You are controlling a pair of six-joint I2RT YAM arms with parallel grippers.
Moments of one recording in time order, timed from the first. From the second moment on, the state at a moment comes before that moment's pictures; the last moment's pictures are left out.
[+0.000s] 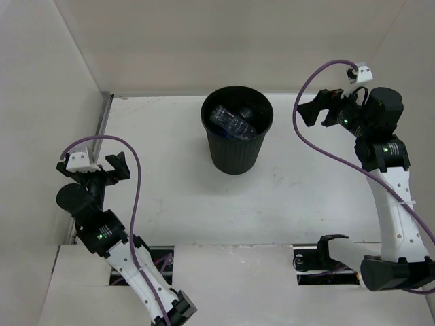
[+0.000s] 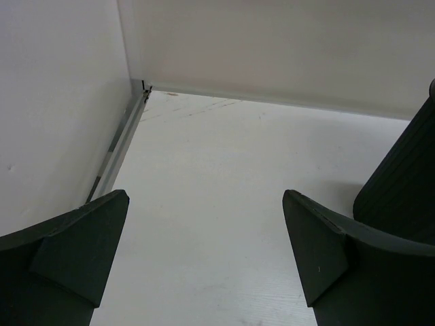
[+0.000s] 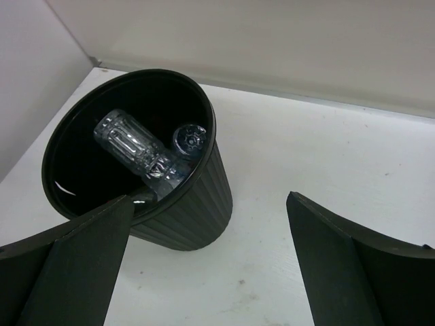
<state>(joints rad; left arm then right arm) 0.74 0.42 0.75 -0.31 0.65 -0.10 0.04 1.11 1.41 -0.45 -0.43 0.15</state>
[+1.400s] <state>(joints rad) 0.80 0.36 0.77 -0.36 0.68 -0.11 0.34 1.87 1.97 -0.75 -0.18 0.03</state>
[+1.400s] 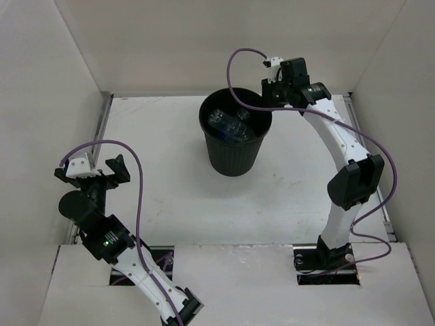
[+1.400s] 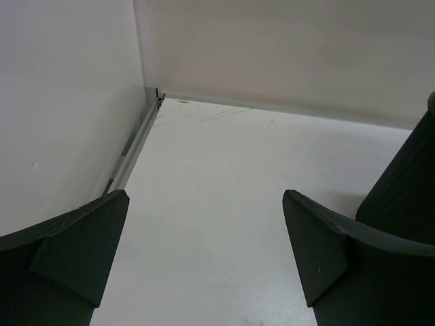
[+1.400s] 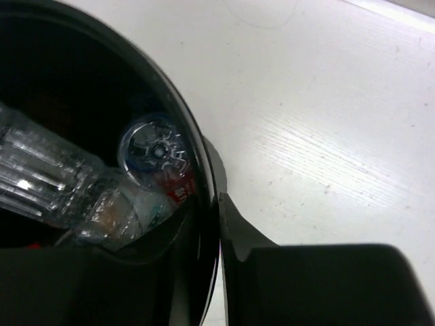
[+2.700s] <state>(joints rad) 0.81 0.34 0.77 -0.36 0.68 -0.11 0.98 1.72 0.96 0.86 0.37 -1.39</state>
